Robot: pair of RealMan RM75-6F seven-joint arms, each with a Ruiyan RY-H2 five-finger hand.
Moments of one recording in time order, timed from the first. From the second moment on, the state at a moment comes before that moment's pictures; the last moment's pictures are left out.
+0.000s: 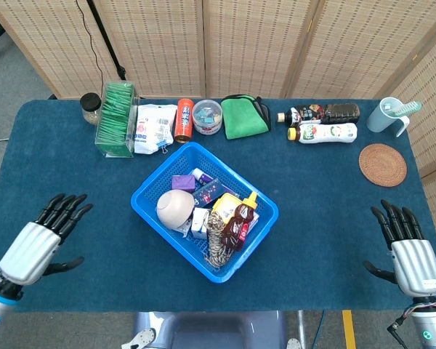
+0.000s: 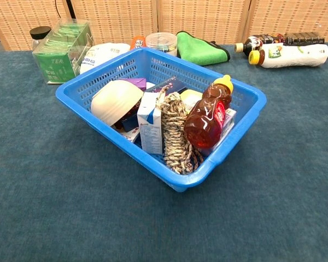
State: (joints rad) left arm -0.24 -0.95 -0.03 -1.86 1.82 1.38 0.01; right arm 0.08 -1.05 0.06 -1.75 -1.60 1.52 -0.06
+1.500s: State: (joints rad) left arm -0.98 -1.33 -0.18 -1.77 0.77 0.79 0.58; right arm 0.13 -1.06 0.12 -1.70 -1.42 1.42 -0.03
